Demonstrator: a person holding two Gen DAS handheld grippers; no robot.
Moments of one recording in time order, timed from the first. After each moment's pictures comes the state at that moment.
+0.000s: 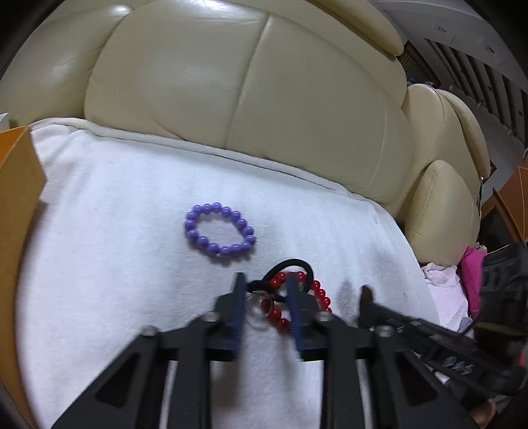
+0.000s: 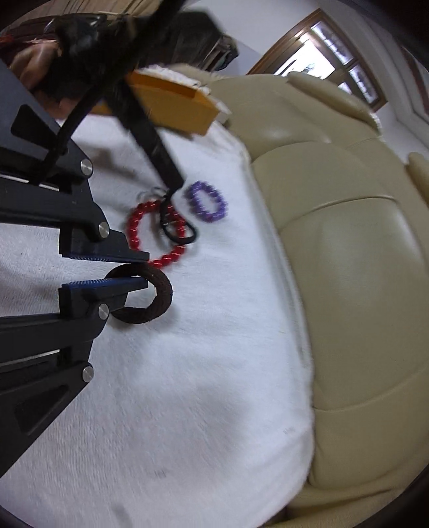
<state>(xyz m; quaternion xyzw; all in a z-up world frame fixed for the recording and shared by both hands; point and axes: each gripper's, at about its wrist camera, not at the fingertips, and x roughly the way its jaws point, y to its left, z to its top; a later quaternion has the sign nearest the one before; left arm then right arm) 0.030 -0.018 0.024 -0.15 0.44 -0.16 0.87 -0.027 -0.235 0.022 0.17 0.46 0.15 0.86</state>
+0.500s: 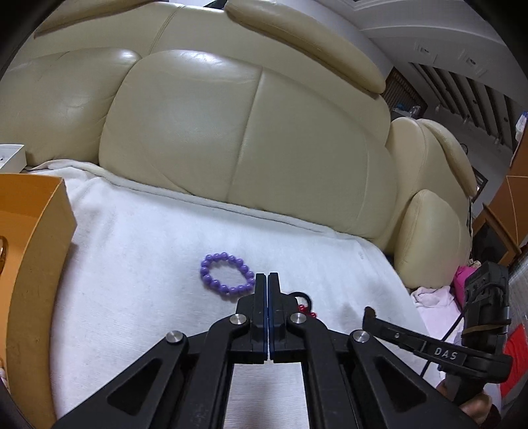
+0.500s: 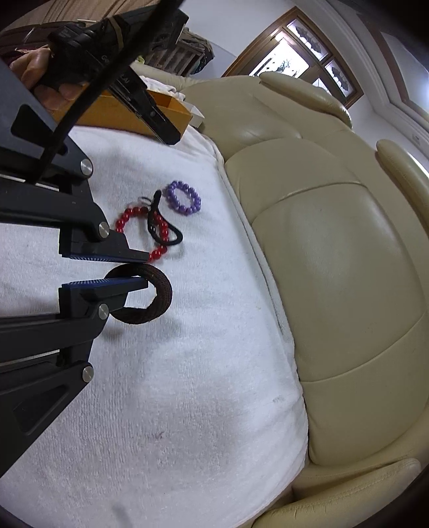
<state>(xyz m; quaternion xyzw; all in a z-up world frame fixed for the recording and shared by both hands) 0.015 0.004 0.058 -0.16 0.36 -0.16 0.90 -0.034 -0.258 0.035 0.21 0.44 0.14 0.86</state>
